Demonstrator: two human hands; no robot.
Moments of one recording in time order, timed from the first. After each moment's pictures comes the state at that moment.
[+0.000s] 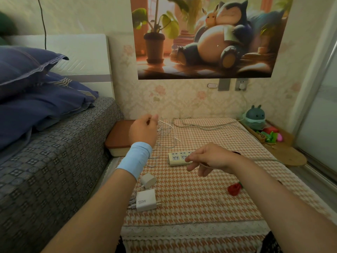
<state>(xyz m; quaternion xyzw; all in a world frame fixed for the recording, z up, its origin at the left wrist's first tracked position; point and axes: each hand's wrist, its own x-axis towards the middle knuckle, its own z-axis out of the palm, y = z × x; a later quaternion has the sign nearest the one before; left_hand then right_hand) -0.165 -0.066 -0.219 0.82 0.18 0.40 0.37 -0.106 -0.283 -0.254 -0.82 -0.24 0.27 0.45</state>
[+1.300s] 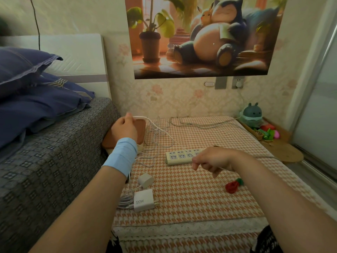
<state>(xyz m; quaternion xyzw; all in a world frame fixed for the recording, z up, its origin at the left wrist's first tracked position) -0.166 -0.045 -0.214 0.64 0.29 0.44 0.56 -0.099 -0.297 -0.249 -0.85 -0.21 0.33 0.35</state>
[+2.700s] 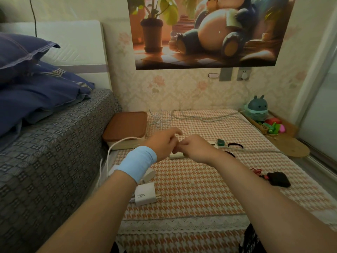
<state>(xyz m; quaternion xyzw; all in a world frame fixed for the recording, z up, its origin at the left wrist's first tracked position) -0.156 -0.079 -0.260 0.96 -0.04 0.11 0.26 -0.103 -0.235 -0.271 -0.85 -0.30 0.13 0.41</state>
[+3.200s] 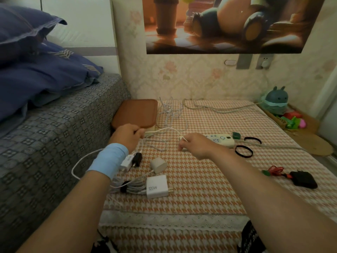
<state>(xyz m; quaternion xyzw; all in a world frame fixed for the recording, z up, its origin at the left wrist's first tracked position) -0.179 0.042 -0.299 0.94 0.20 0.17 0.23 -0.073 -0.184 -0.313 -0.89 -0.31 0.16 0.31</state>
